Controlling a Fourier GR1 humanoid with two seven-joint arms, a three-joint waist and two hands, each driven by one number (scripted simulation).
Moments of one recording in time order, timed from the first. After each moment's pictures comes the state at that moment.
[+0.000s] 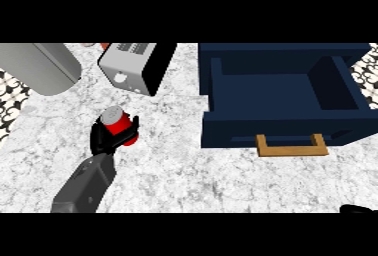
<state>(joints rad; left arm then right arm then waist) -0.60 0.11 0.26 -0.29 0.30 0.14 -0.76 0.11 -0.09 -0.31 -2.24 -0.12 0.10 0.29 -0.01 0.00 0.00</state>
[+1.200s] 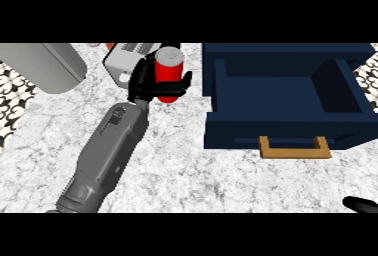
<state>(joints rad) -0.83 0.02 0.00 -0.76 0.21 0.15 -0.21 0.07 -0.11 -0.32 -2.25 -0.08 0.08 0.32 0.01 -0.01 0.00</state>
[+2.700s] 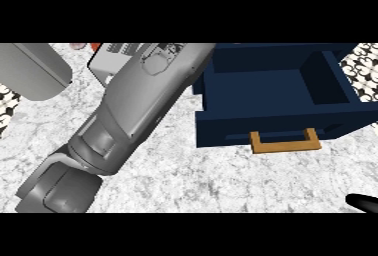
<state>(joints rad) -1.48 0.00 -0.19 -0.56 0.33 0.45 0.19 0.02 -0.13 -0.32 -2.26 -0.09 0.08 0.35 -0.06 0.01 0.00</state>
